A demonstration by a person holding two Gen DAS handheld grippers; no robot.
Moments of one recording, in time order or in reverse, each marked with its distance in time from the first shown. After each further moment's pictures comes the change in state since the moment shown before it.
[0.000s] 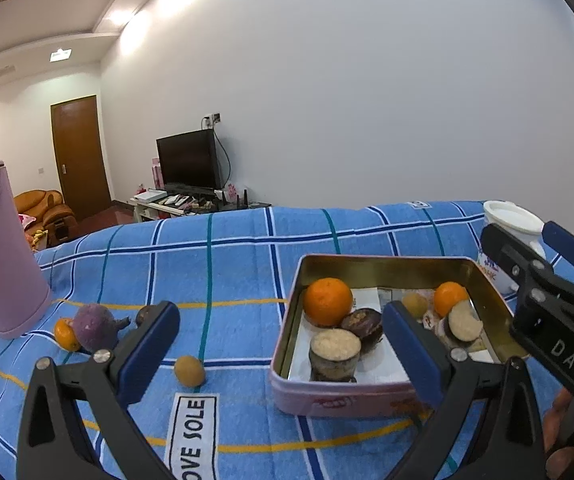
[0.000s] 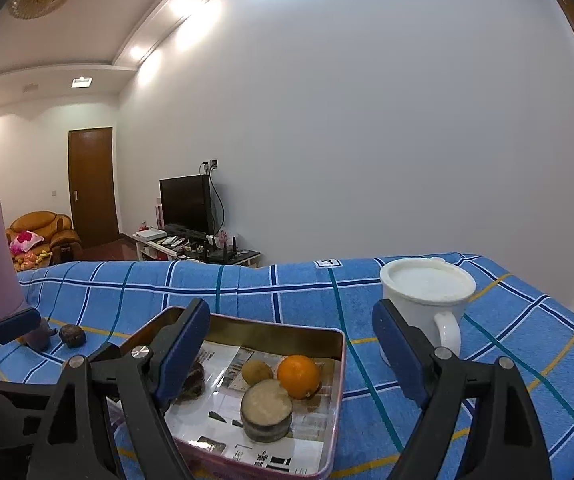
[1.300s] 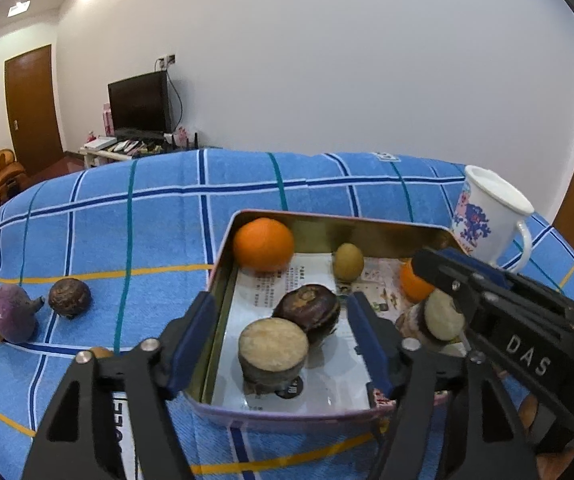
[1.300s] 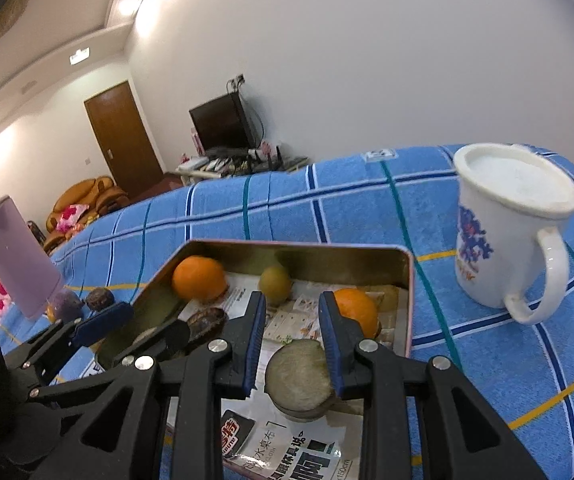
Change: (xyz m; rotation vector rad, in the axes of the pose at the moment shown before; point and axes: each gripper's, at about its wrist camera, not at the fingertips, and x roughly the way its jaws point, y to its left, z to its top) left arm 0.054 -0.024 0.004 -0.017 0.213 -0.189; right arm 0.081 -0.016 -0.012 0.150 0.365 0.226
